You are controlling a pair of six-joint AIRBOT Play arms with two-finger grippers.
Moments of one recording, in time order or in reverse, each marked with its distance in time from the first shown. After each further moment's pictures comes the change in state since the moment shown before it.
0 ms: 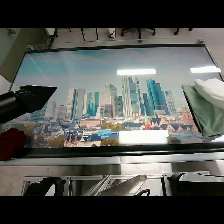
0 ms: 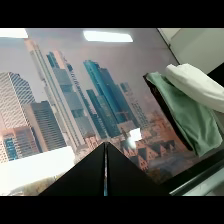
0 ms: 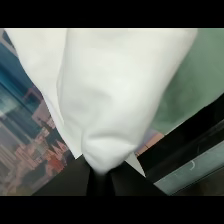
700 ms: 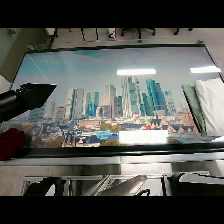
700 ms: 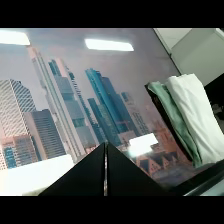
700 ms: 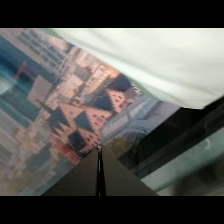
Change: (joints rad) left arm 0.000 0.000 -0.011 -0.004 -0.048 0.000; right arm 0.074 0.045 -0.122 0.028 0.013 0.039
